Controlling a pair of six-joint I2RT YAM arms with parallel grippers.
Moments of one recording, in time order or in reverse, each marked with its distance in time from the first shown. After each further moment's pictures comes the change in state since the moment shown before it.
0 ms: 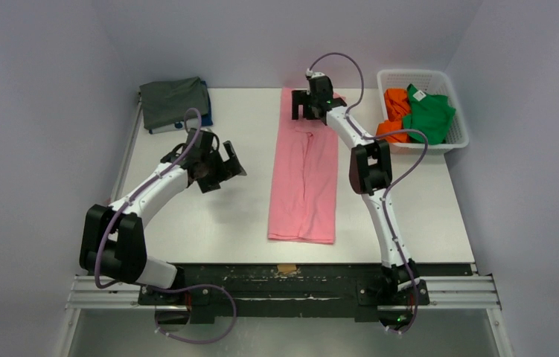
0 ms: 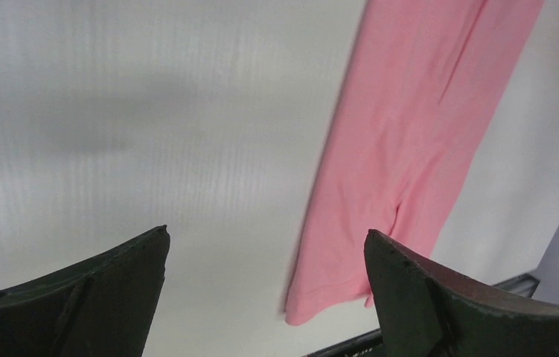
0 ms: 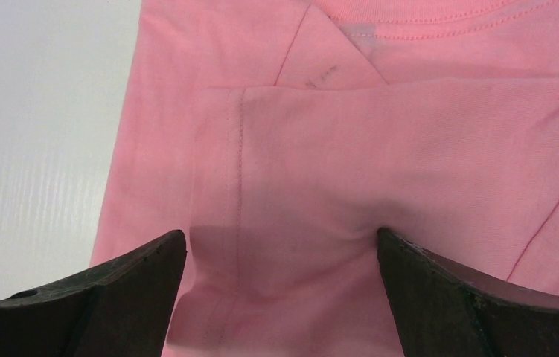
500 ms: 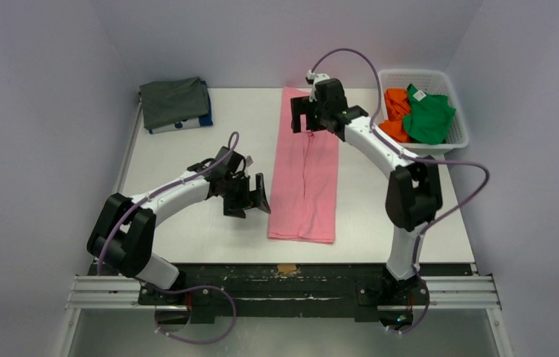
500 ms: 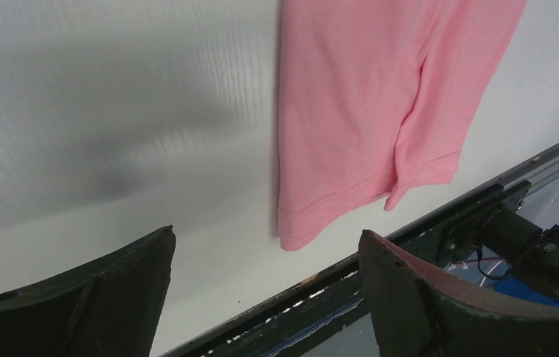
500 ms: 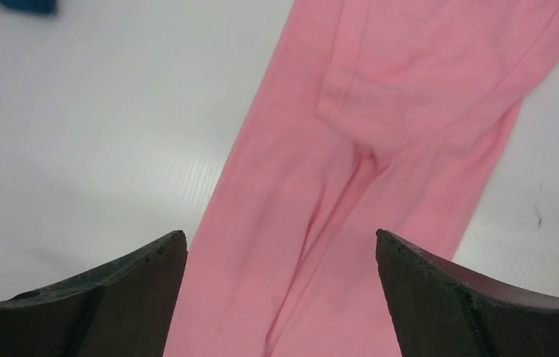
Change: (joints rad) left arm -0.185 0.060 -0.080 -0.035 0.217 0.082; right arm 0.088 -0.672 -0.690 0.039 -0.045 -0.018
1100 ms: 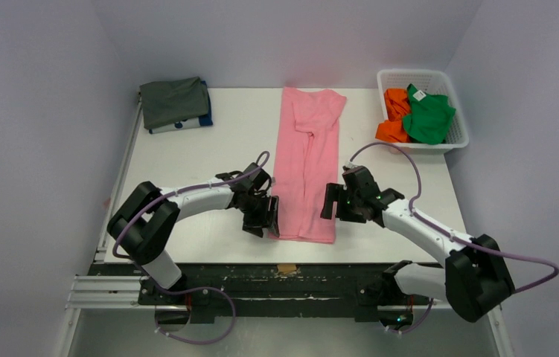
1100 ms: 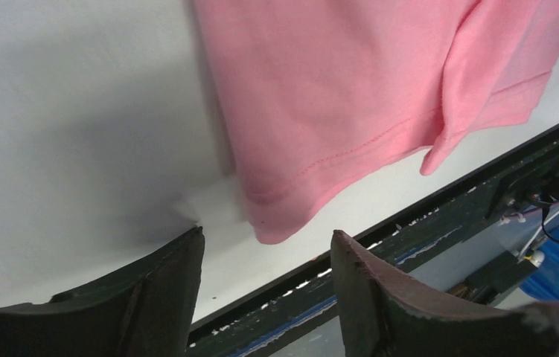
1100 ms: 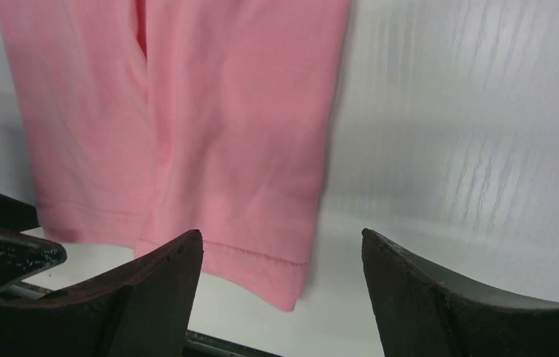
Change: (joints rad) left arm -0.216 0.138 -0.002 0.015 -0.002 -0.037; right arm 0.089 -0.799 -1.094 -0.050 -0.032 0.394
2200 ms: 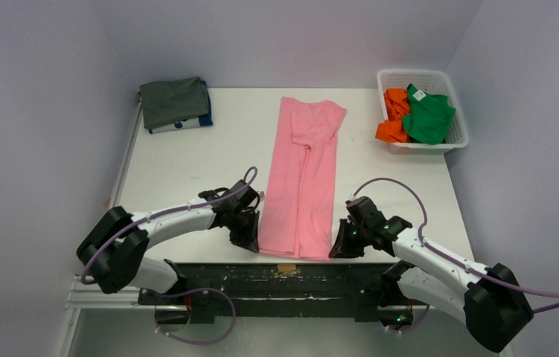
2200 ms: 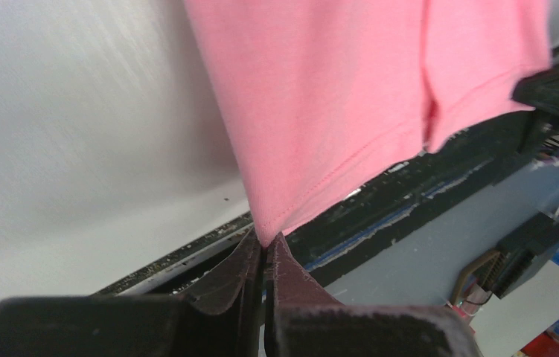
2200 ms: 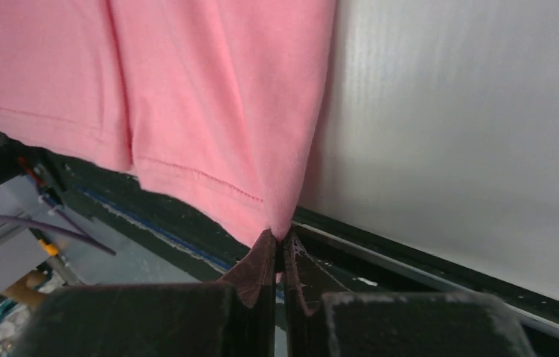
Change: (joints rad) left arm -0.058 -0.325 -0.204 -0.074 -0.034 -0.014; right arm 0.133 -0.299 -0.282 -0.107 -0.277 0.264
